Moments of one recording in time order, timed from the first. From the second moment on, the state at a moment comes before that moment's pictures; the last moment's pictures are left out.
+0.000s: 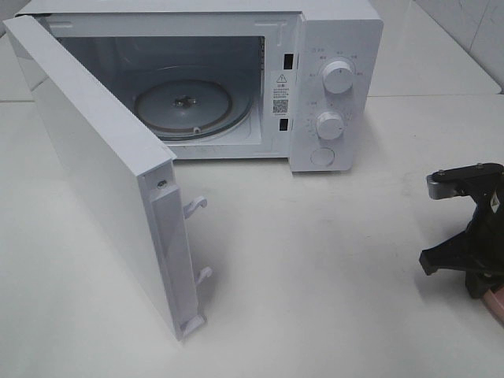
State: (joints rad) left arm -0.07 0.00 -0.52 -0.03 1.07 0.01; right arm 0.14 1.72 -0.68 -0.25 0.51 0.26
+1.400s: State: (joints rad) left arm -0.07 0.00 -0.52 -0.03 1.07 0.01; right arm 0.40 1.52 -0.67 -0.54 0.80 0.53
